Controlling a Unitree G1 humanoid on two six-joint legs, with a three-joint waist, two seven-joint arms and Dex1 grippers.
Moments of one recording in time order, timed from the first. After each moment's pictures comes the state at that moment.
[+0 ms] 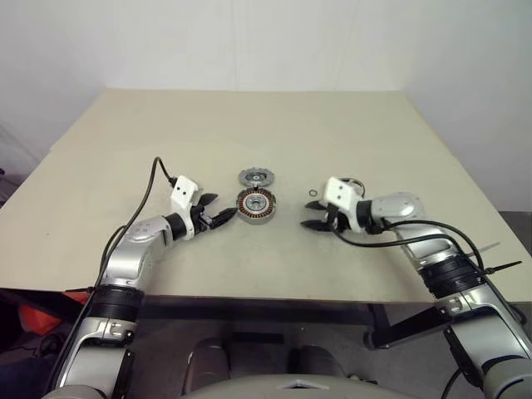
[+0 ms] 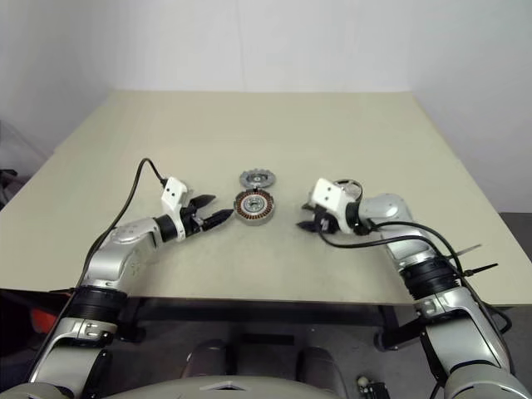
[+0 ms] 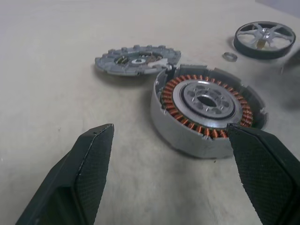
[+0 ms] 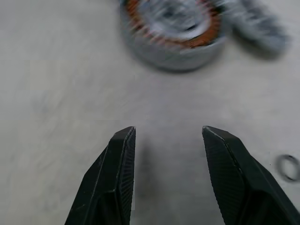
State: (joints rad) left arm -0.36 0.37 0.00 0.20 -0.31 0.36 -0.75; right arm -0.54 -0.63 0.35 0.23 -0.01 0.19 1.06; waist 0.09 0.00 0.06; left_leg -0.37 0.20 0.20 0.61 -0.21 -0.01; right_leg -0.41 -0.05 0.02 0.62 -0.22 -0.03
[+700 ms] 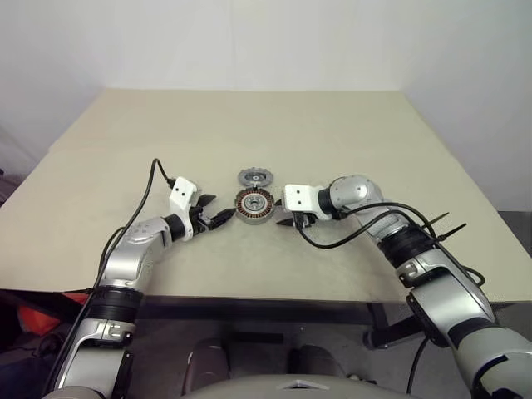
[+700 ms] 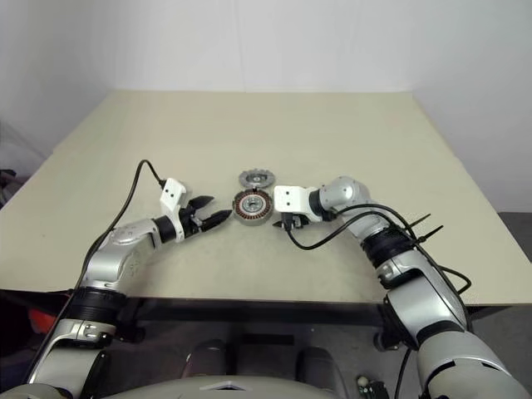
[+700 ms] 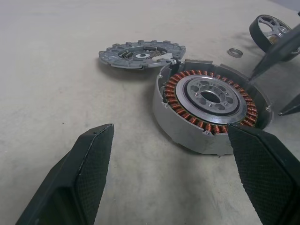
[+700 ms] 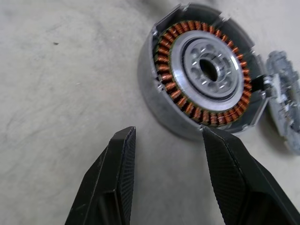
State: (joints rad) left arm -0.34 0.37 0.00 0.19 -0.31 0.37 -0.73; right arm -0.79 -0.44 0.46 0.55 -0.21 -0.12 1.10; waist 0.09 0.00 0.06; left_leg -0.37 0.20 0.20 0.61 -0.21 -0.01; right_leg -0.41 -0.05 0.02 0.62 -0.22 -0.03
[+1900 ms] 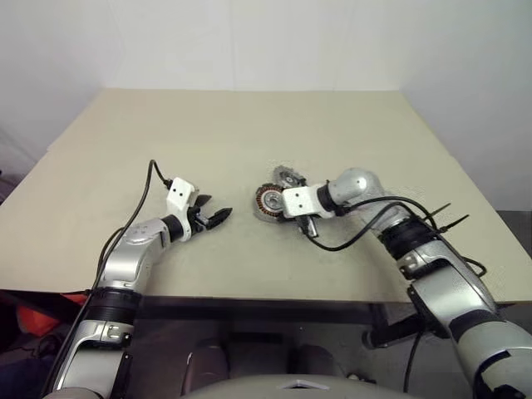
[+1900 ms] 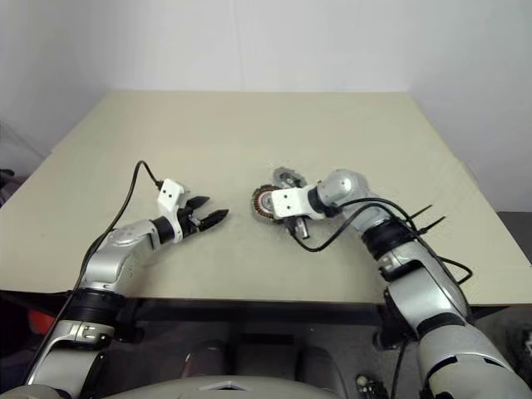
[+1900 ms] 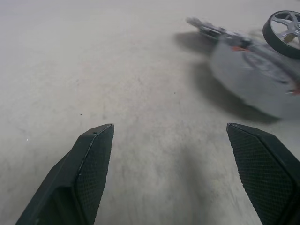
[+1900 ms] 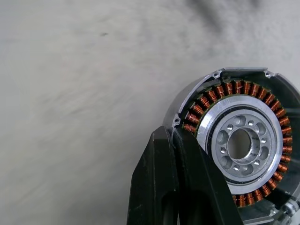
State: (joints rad) left arm -0.34 0.38 0.00 0.20 -0.30 0.37 -0.69; right arm -0.78 -0.52 0.47 0.44 -0.19 -0.16 1.29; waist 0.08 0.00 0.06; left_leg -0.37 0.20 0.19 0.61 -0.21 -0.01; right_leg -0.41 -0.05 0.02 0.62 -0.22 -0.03
